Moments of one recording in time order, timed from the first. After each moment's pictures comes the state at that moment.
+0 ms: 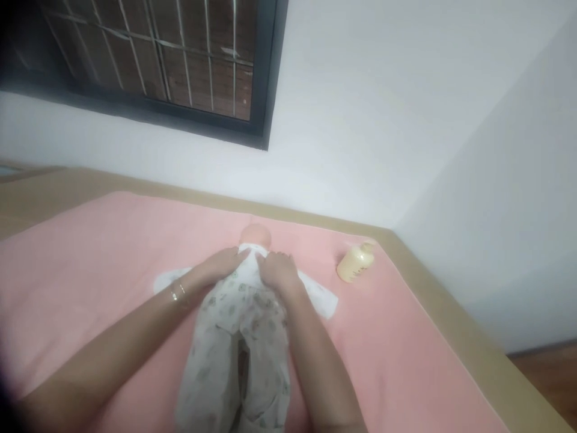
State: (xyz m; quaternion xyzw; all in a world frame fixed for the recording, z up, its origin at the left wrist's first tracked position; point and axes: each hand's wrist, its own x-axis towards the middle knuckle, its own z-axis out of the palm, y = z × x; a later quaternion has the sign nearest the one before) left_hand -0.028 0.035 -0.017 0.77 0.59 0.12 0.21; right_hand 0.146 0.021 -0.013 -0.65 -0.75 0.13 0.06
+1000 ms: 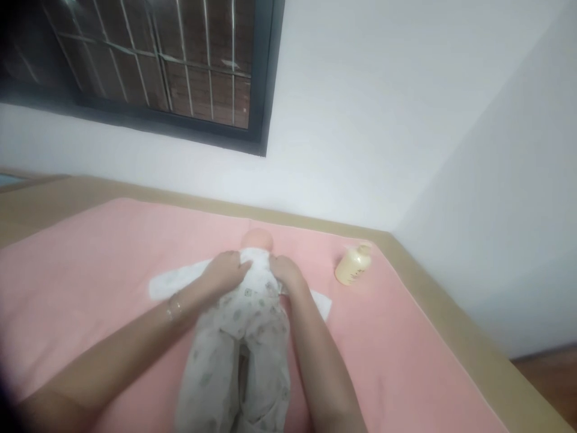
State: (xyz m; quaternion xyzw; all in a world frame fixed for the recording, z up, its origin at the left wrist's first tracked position) left_hand -0.010 0.020 -0.021 0.78 0.61 0.13 0.06; right_hand 0.170 0.042 -0.026 -0.69 -0.68 0.25 0.09
